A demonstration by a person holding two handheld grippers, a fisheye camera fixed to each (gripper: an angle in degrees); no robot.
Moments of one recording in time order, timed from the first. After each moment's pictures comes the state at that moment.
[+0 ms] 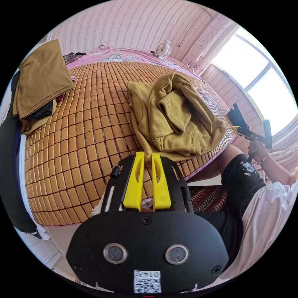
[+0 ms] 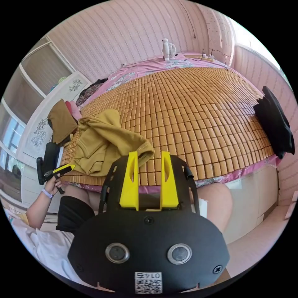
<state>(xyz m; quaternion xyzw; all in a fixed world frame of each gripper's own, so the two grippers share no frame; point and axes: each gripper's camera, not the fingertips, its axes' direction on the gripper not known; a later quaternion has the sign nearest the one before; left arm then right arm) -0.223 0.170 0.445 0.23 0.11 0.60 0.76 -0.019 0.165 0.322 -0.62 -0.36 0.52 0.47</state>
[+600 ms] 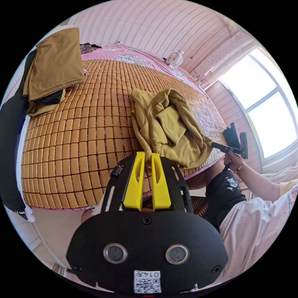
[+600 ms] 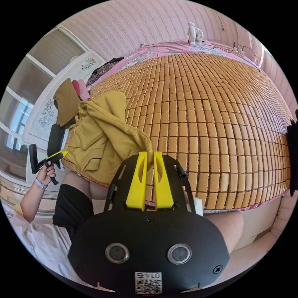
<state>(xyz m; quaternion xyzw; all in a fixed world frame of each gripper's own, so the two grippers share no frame) -0.281 0.217 0.414 0.22 0.17 0.54 0.80 -0.012 0.244 0.331 -0.59 -0.48 0.50 0.43</state>
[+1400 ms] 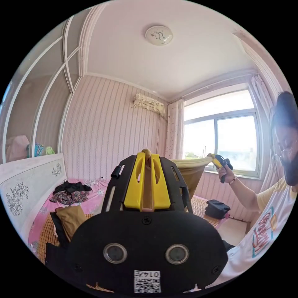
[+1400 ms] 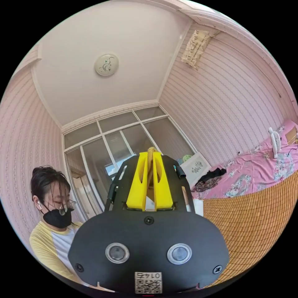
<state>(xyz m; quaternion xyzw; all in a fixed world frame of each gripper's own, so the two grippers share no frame) -0.499 0.475 0.096 0.61 0.38 0.54 0.44 0.515 0.260 0.395 0.02 -0.46 0.77 0.44</state>
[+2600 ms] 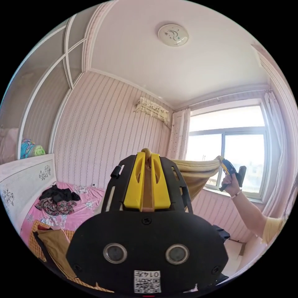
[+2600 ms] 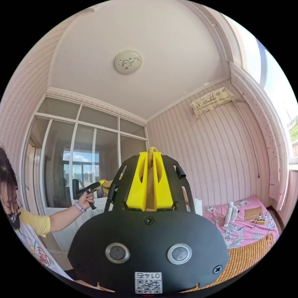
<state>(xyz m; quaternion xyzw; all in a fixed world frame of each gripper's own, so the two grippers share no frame) -0.323 0.468 -0.011 0.60 0.42 0.51 0.46 0.615 0.225 0.519 0.02 -0.31 0.66 0.68</state>
